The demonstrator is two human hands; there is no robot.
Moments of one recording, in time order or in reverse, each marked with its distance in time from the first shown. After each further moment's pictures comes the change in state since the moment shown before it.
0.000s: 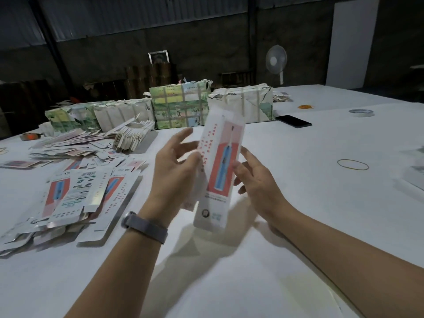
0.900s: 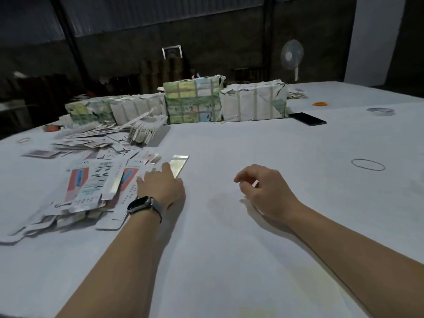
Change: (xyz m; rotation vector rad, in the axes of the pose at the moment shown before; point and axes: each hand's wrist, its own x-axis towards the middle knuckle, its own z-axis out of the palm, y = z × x) left_hand 0.031 -0.079 -0.058 1.274 -0.104 -0.394; right_hand -0.006 0.006 -0.007 -0.463 -0.090 -0.126
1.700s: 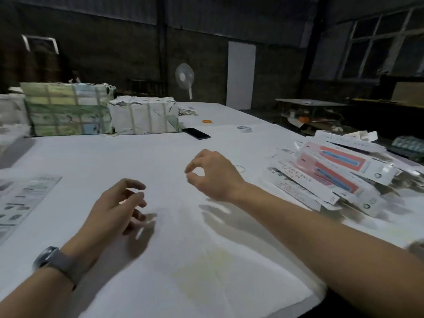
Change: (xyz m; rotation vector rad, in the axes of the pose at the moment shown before) left_hand -0.082 0.095 0.014 -1.137 -0.267 0.457; right_hand -0.026 -0.013 -0.118 -0.553 0.052 0.156
